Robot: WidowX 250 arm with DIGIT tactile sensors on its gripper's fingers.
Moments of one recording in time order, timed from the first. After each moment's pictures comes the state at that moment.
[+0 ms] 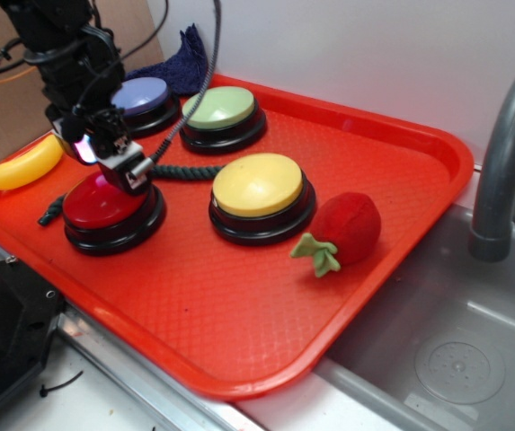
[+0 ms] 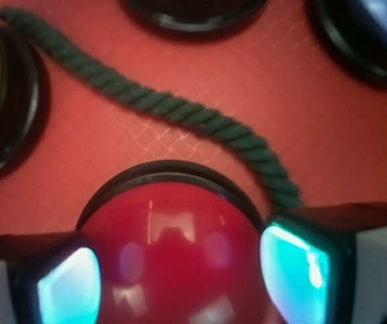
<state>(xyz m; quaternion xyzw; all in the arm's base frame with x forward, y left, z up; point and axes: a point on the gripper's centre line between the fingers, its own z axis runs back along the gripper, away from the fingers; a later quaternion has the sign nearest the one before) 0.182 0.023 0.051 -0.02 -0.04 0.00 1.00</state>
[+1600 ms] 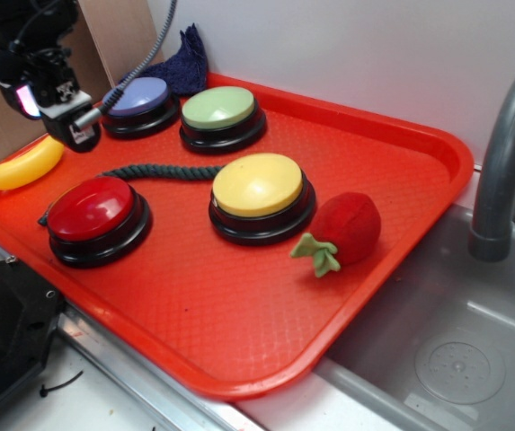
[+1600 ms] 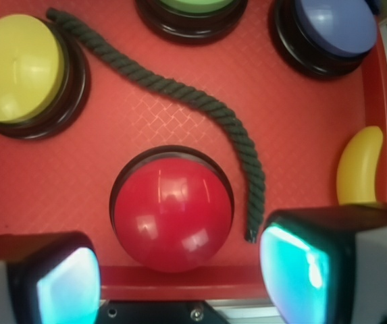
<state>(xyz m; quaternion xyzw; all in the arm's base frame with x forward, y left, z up) 0.149 0.025 0.123 0.00 -0.03 0.01 1.00</state>
